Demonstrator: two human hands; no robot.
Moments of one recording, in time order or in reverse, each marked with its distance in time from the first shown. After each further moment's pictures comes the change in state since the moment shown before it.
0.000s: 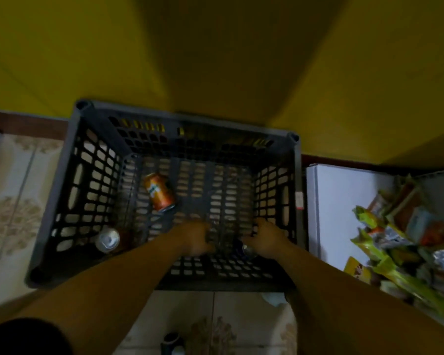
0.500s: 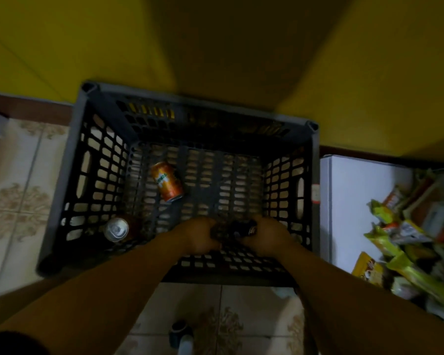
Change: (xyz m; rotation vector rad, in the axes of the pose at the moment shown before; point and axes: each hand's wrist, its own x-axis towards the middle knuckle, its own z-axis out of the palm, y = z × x) left_hand -0.002 -0.016 0.013 -0.155 0.015 0.011; right_hand 0.004 -0.008 0.023 -0.179 0.042 -0.080
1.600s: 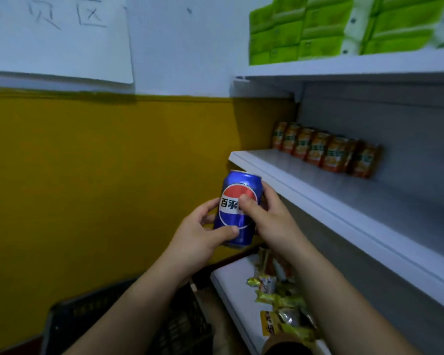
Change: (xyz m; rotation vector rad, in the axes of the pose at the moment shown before) left_hand -0.433 0.347 0.081 -0.444 0.376 0.984; right_hand -0.566 -0.009 -0.118 1.099 1.099 -0.713
